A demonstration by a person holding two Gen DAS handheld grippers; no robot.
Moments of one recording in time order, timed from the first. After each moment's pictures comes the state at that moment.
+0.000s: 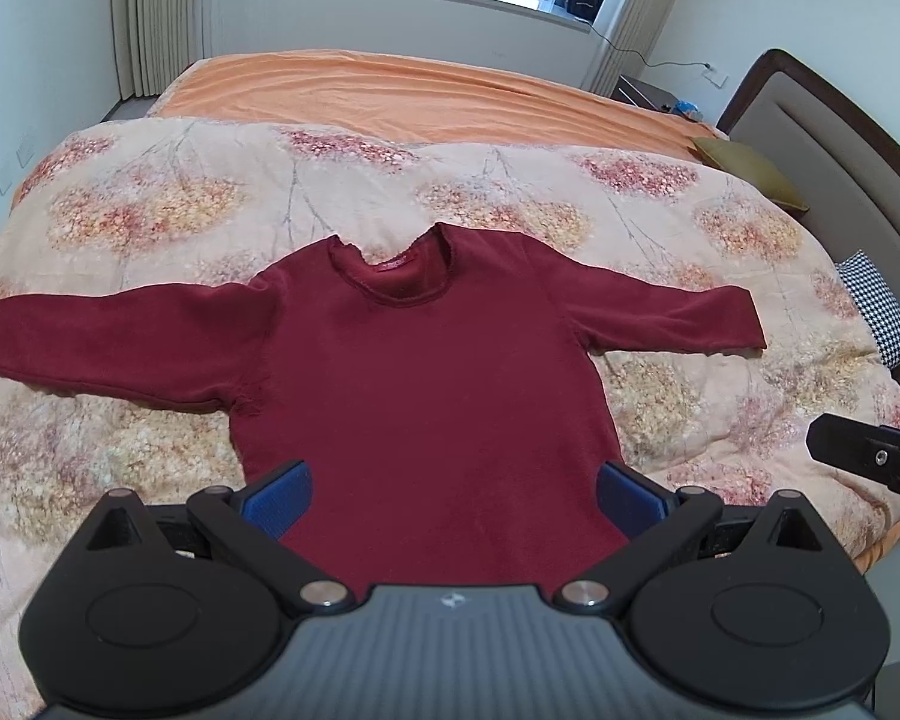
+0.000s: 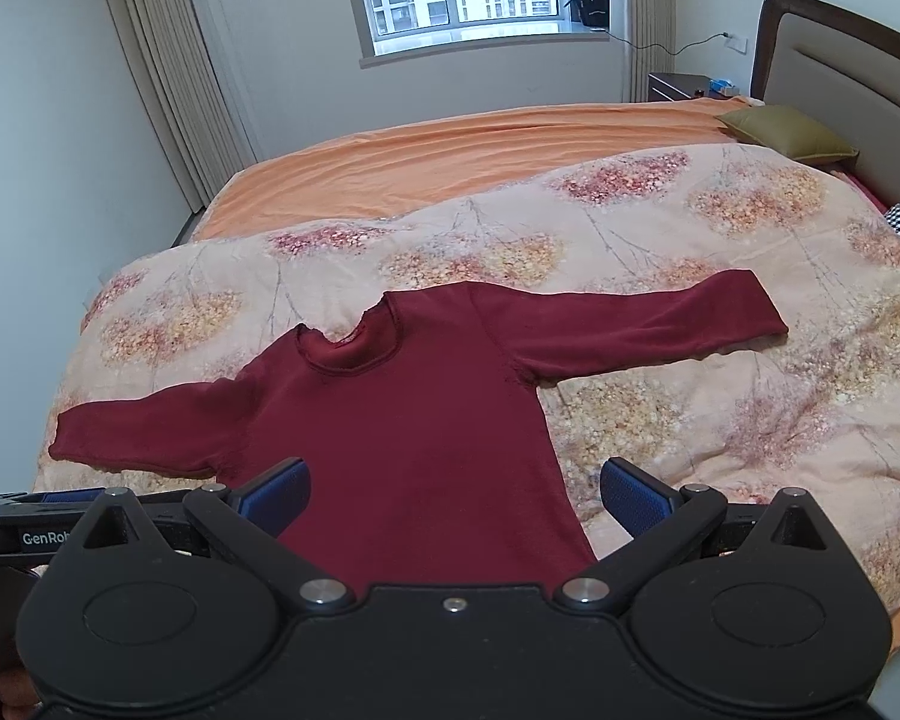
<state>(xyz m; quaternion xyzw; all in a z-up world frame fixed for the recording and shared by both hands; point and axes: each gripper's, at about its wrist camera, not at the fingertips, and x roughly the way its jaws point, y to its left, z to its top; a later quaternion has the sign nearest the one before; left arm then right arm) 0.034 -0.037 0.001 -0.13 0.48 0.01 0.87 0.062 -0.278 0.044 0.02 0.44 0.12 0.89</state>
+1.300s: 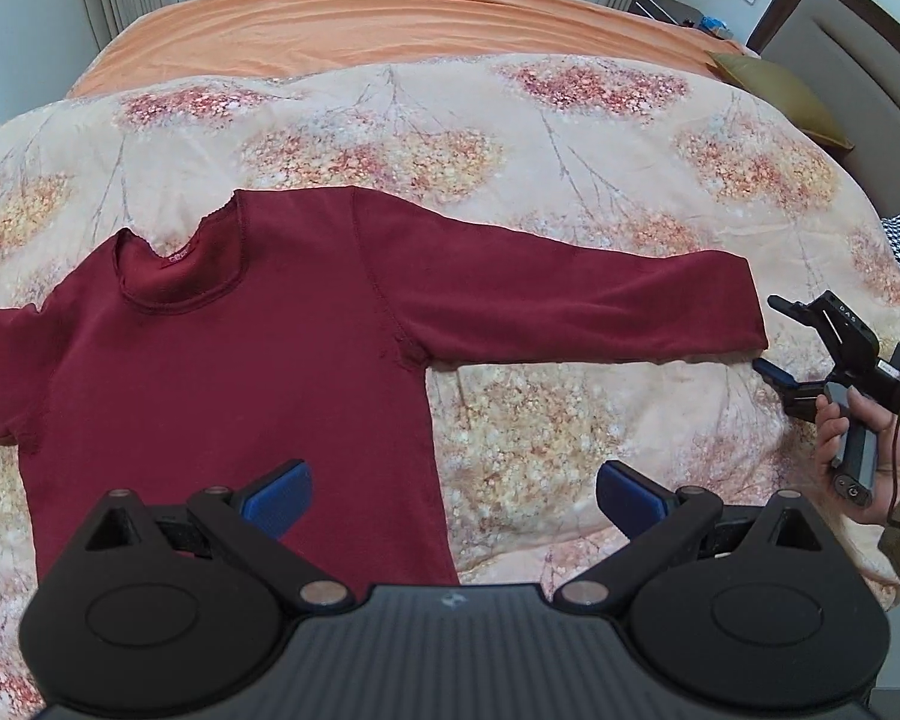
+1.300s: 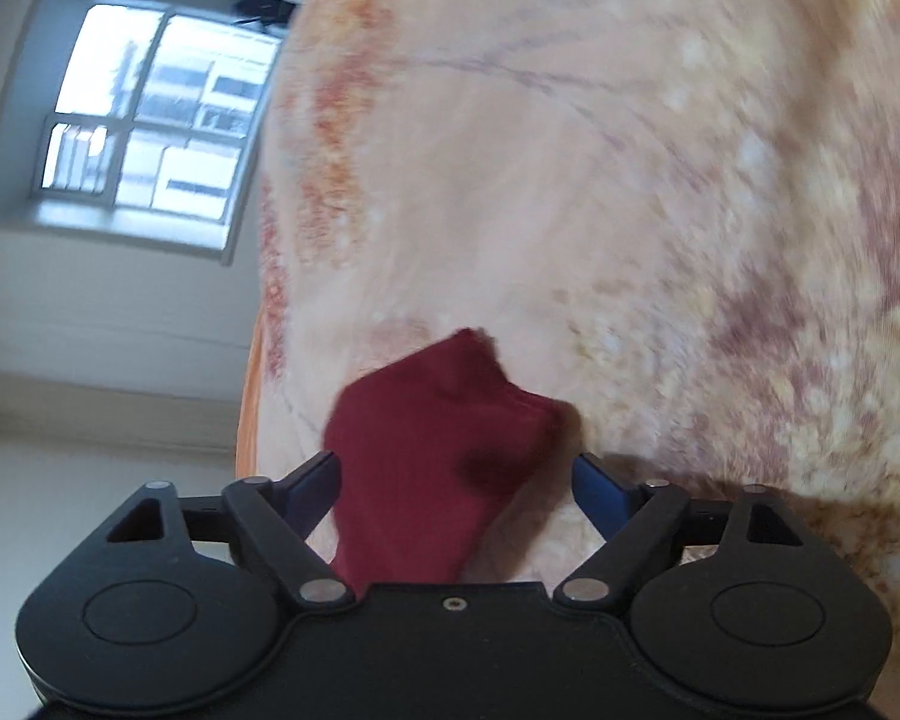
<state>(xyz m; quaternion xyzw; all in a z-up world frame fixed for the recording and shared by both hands) 0.238 -0.258 -0.067 -0.11 0.56 0.05 0.82 0.425 -0.722 -0.284 0.52 0.47 0.06 0.71</state>
